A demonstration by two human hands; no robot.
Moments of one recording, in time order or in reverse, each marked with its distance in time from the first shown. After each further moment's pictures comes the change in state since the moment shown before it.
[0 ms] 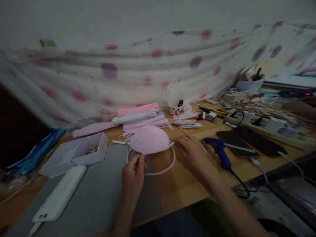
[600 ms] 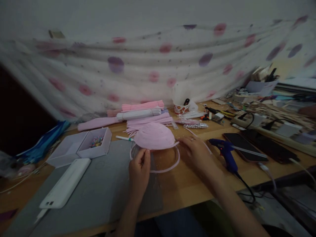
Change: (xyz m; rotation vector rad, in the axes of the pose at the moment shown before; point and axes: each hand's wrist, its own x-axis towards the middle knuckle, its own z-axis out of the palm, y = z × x) left_hand 0.003 -0.002 0.014 -0.082 0.037 0.041; right_hand 0.000 0.003 0.005 0.040 0.007 -0.010
